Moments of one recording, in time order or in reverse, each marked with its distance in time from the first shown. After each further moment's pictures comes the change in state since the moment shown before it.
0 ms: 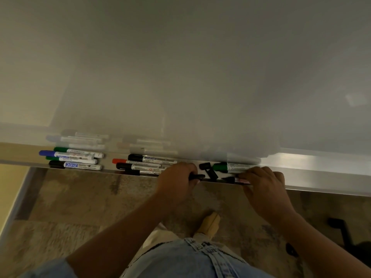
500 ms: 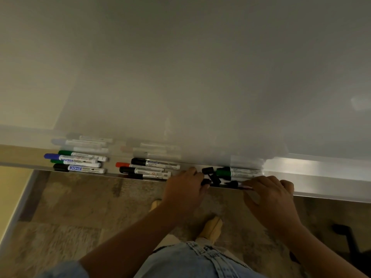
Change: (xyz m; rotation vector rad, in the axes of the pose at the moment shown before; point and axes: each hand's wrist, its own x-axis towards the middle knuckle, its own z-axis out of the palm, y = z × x) left_hand -0.006 0.011 0.011 0.268 0.058 0.121; right_hand -0.012 0.007 0.007 0.022 0.047 -0.001
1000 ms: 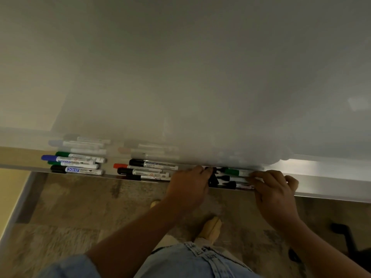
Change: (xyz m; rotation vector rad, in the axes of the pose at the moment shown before) left_hand 0.013 0.007 -0.003 0.076 0.001 0.146; right_hand 0.006 0.011 0.002 -0.036 0.215 -0.089
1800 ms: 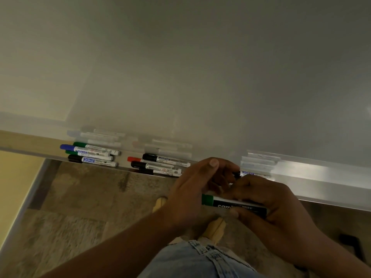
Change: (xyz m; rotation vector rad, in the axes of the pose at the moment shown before) left_hand -0.040 0.029 -0.102 -1.486 0.086 -0.265; right_hand 0.044 -0.105 -0.128 0.921 -0.345 -0.169
